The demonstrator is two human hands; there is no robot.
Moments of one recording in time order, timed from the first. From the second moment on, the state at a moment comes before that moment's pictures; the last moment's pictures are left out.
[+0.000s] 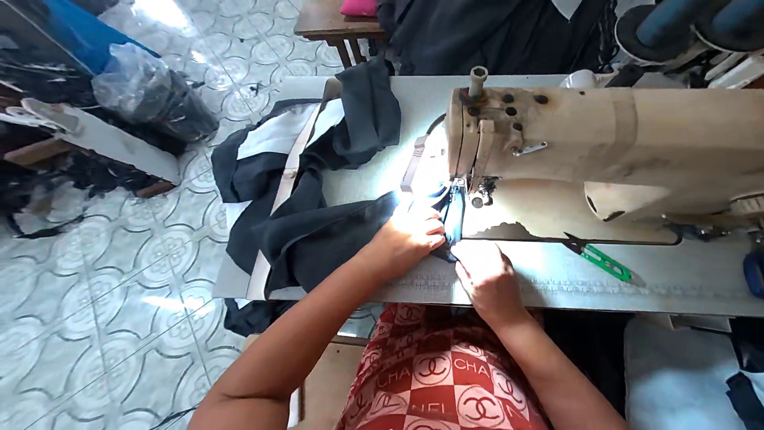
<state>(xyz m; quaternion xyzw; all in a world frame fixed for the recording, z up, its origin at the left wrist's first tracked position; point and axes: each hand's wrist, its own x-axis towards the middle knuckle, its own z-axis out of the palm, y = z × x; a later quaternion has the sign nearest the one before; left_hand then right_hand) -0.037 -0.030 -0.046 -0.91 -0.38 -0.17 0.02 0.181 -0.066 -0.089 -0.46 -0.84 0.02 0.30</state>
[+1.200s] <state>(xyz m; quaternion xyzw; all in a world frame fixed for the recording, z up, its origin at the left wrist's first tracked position) -0.015 -0.013 -0.051 -0.87 -0.47 -0.16 0.01 0.176 -0.022 -0.085 -0.46 -0.83 0.01 0.31</state>
